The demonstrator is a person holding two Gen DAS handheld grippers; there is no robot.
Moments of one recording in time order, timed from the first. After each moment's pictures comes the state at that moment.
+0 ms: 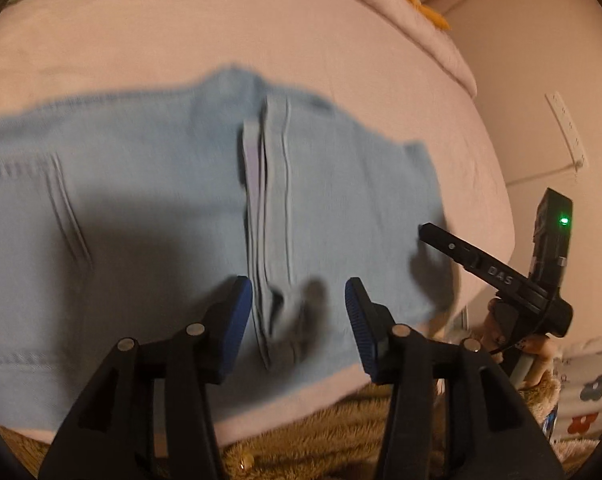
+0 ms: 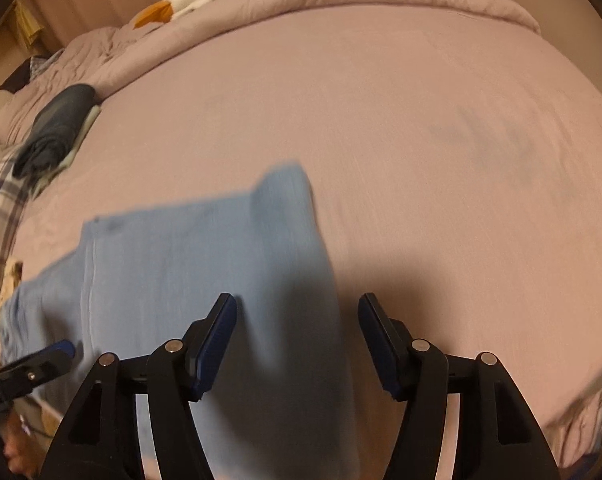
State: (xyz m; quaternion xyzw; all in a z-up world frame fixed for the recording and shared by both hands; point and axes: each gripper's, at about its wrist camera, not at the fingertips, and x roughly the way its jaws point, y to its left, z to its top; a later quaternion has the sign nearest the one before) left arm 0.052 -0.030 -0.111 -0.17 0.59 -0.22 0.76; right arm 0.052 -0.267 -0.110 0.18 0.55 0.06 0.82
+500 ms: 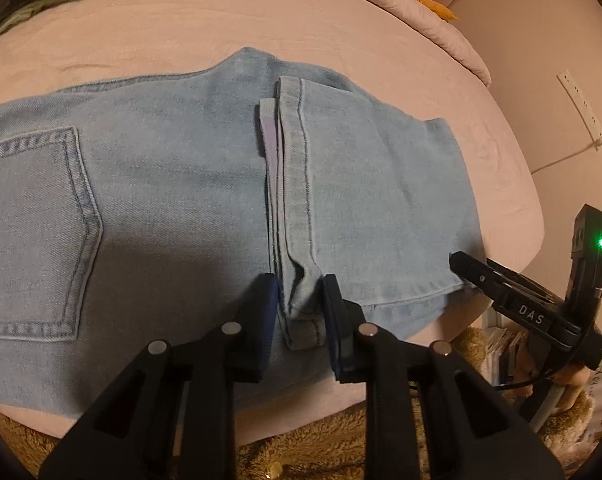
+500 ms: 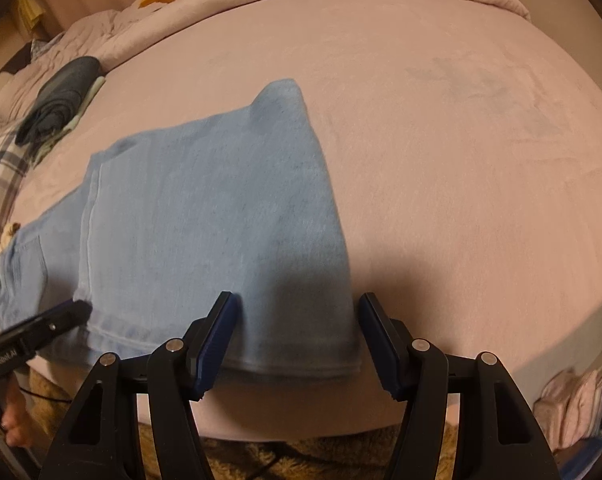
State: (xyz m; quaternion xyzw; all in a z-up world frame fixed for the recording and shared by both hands) left arm 0.037 -0.041 -0.116 -0.11 0.56 -0.19 0.80; right arm 0.015 -0.260 -0.111 0.16 0.55 0.05 0.82
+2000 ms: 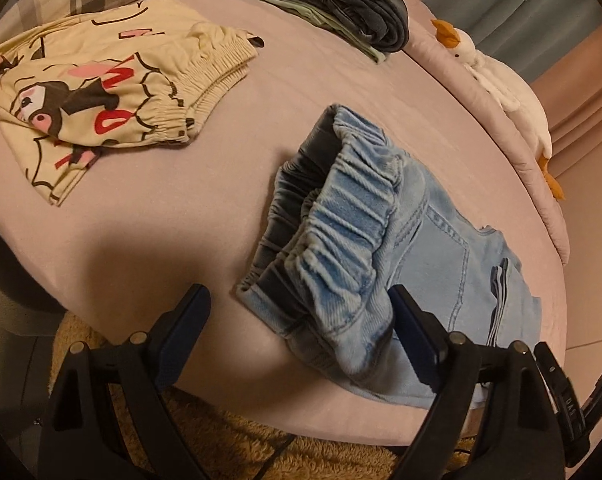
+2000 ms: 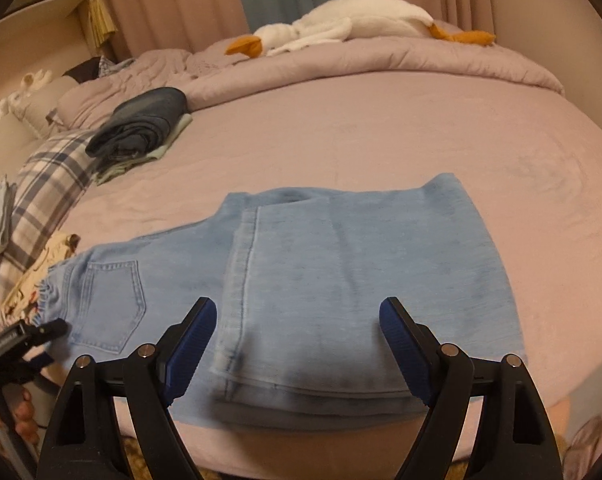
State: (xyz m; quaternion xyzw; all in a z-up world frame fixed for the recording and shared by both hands) left arm -0.018 0.172 -0.109 -0.28 0.47 0.07 0.84; right arm 0.011 -0.145 -0.056 0.13 0.41 0.09 0.90
